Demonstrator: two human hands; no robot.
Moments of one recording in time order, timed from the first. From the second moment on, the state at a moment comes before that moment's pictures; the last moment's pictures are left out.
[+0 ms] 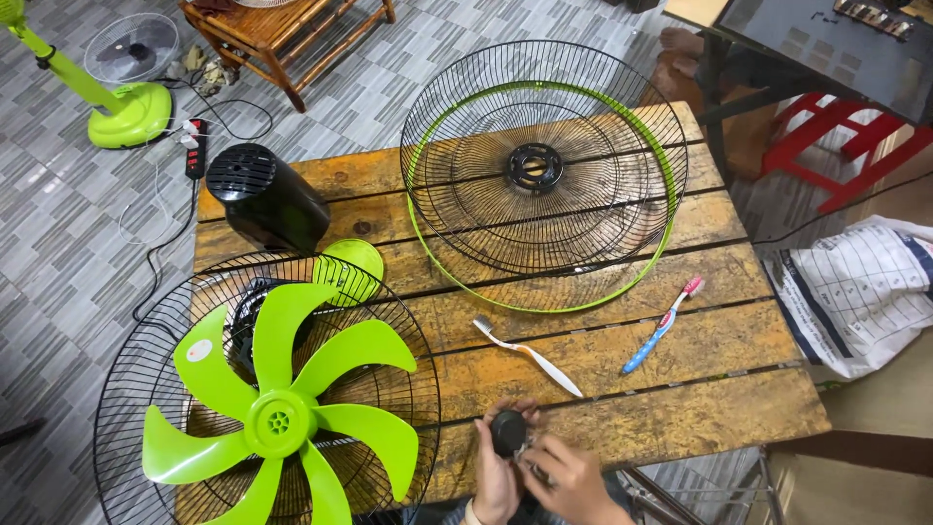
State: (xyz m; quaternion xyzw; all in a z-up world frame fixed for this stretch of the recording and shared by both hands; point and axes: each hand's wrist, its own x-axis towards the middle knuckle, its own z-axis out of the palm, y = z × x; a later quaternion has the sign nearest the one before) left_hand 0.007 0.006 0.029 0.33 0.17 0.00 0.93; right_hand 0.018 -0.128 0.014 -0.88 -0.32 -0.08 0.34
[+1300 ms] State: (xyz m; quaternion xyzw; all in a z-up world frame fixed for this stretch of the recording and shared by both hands) left_hand -0.005 -0.001 0.003 0.42 0.02 0.05 0.90; right_hand 0.015 -0.100 0.062 -0.85 -0.32 -0.15 0.40
